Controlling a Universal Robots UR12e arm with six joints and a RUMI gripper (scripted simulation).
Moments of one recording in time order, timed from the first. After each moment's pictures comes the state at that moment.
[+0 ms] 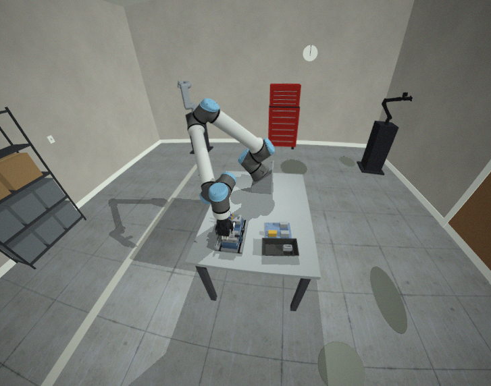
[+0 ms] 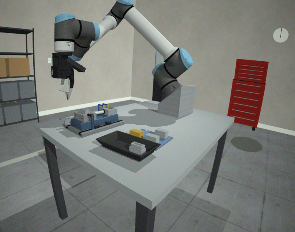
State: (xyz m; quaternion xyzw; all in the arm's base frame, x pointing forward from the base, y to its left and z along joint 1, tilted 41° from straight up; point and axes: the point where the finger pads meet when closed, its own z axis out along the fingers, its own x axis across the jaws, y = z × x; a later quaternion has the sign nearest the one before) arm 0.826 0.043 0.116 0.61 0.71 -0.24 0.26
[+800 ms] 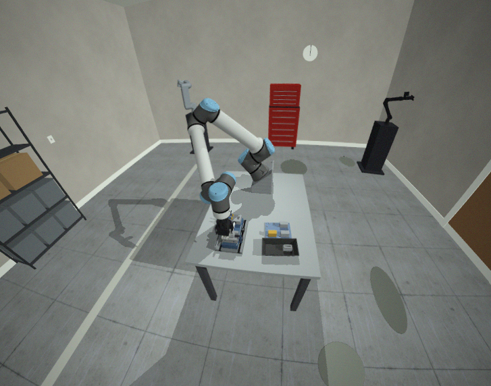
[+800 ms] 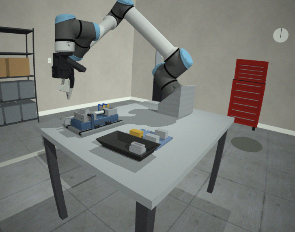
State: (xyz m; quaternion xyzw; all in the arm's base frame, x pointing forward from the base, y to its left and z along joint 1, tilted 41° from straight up) arm 0.824 0.043 0.116 0.63 0.70 -0.23 0.26
